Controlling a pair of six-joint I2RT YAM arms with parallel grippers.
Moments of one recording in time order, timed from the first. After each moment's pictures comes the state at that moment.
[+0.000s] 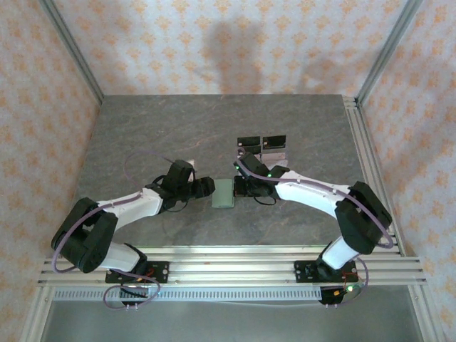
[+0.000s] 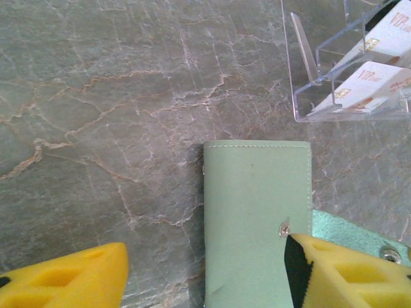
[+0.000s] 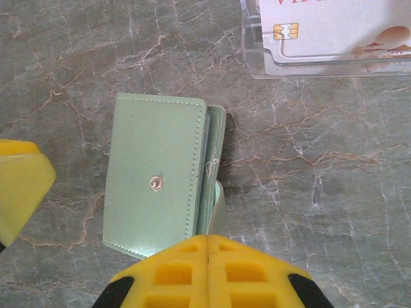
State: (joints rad) left arm -0.48 1.40 0.59 -0.02 0.15 -0.72; right arm 0.80 1.57 1.01 -0.46 0.00 0.71
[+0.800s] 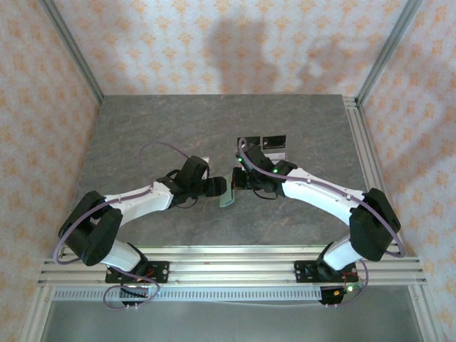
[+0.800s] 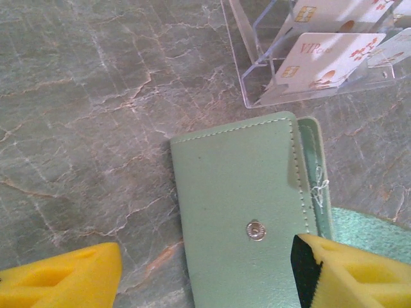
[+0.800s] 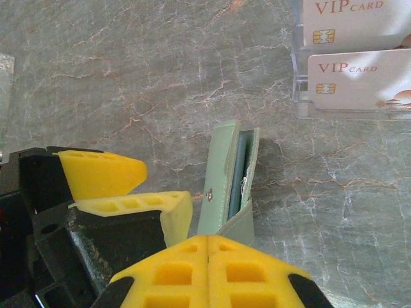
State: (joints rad) left arm -0.59 1.47 0.75 -0.13 0.09 -0.66; right arm 0.80 1.49 1.08 -0.49 -0.03 0.71
